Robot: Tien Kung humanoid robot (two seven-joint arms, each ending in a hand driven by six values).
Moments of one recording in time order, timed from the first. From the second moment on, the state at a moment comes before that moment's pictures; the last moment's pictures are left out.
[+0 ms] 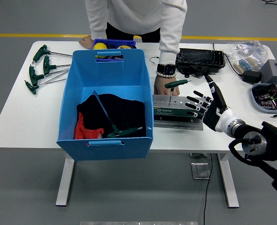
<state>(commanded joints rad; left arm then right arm) -0.04 0.12 -0.29 -0.18 0.03 0.41 0.05 0.57 -0.36 0.65 1.25 0.00 -0.36 -0.05</state>
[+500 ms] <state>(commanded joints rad) -0.05 0.12 -0.30 -0.18 0.04 0.41 0.05 0.62 -0.28 0.61 1.17 0.03 -0.35 -0.04</state>
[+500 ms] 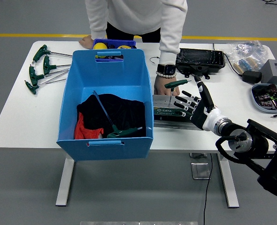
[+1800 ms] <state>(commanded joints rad) -0.08 0.12 -0.16 -0.18 -0.08 0.42 0.03 0.69 -0.18 0.59 1.04 0.08 -0.32 -0.03</state>
